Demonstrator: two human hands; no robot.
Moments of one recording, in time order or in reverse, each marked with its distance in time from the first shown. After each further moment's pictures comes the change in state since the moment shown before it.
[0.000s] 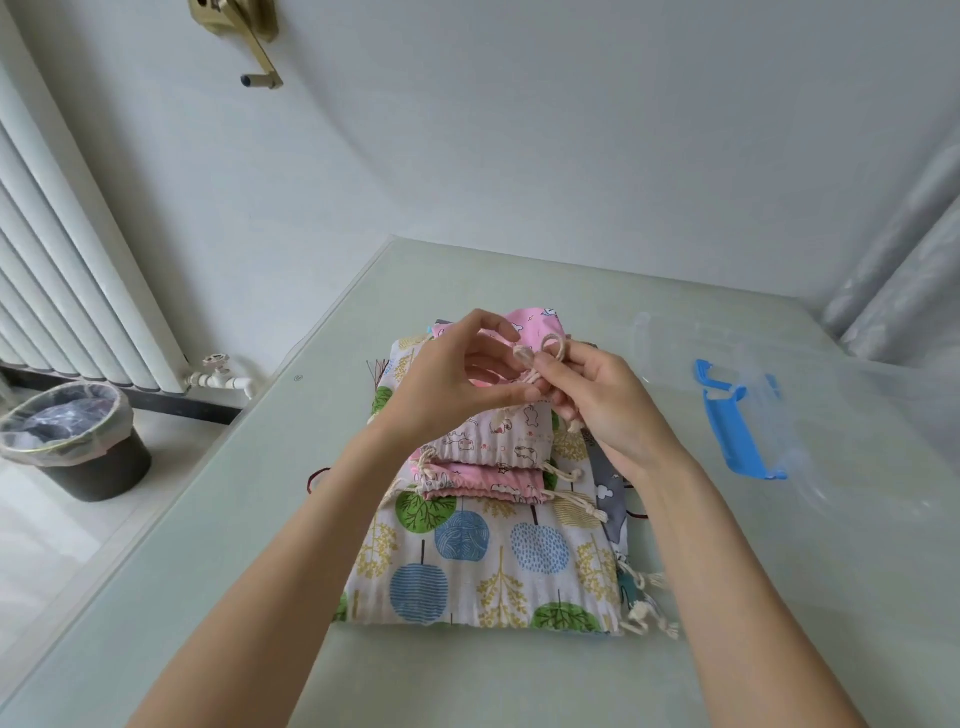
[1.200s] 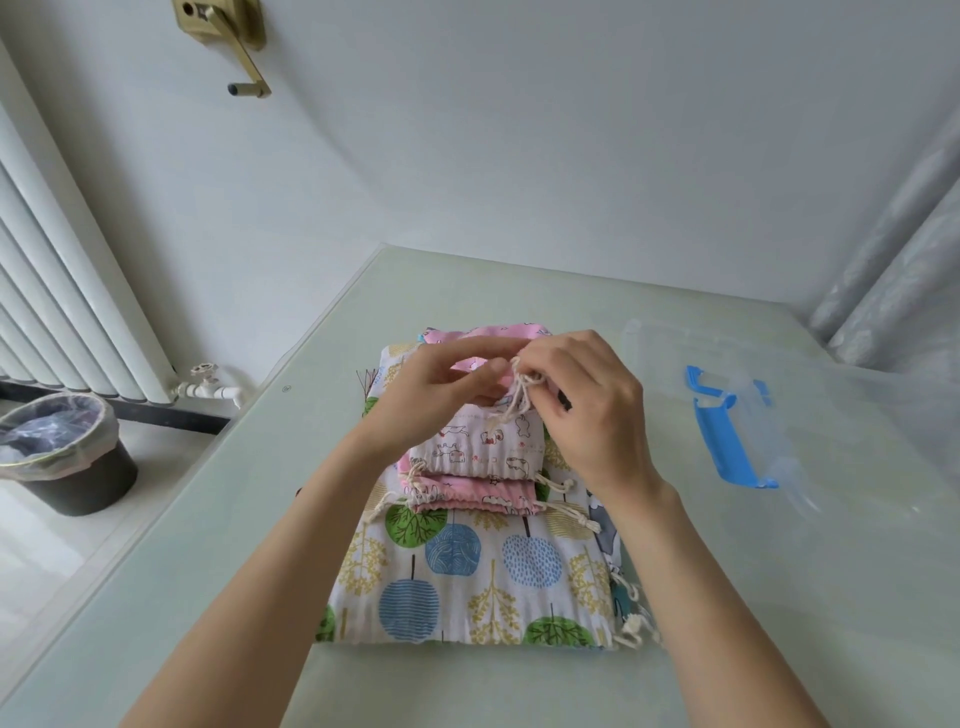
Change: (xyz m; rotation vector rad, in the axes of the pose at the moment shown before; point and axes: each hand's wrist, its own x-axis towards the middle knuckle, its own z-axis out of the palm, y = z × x) left_hand -0.002 0.004 -0.004 -0.178 -0.061 -0.036; right_hand 0.003 0.008 0.004 -0.951 0.430 -1.031
